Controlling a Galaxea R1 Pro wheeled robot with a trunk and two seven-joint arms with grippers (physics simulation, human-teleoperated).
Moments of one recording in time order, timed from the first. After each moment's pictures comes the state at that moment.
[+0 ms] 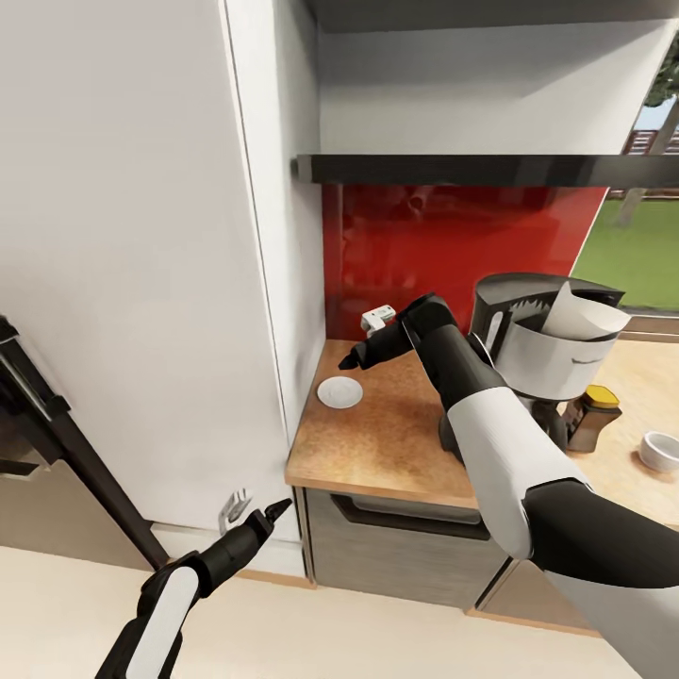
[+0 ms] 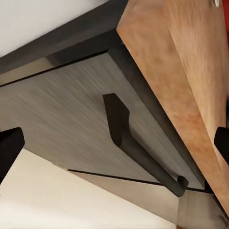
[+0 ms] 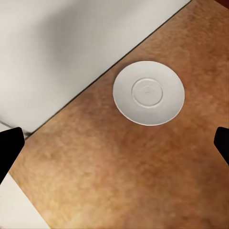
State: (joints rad) left arm -0.25 -0.06 0.06 -1.24 0.87 0.59 -0.08; right arm -1.28 0.17 0.13 -0.83 0.56 0.99 0.83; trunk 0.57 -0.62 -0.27
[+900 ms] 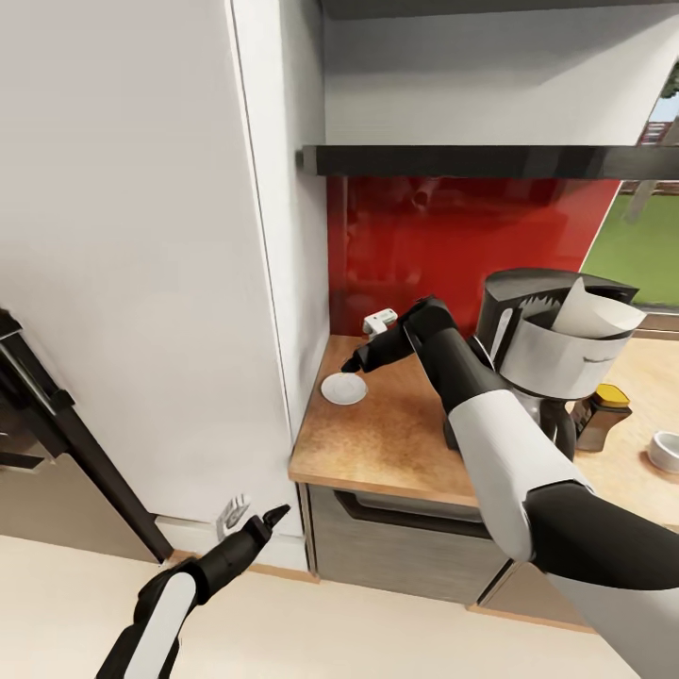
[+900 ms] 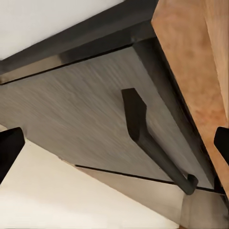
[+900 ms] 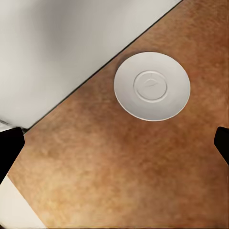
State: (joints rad) left arm -0.24 -0.05 0.06 -1.23 0.86 0.59 -0.09; right arm -1.27 0.17 0.13 -0.82 0.57 0.98 0.82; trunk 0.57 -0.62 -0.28
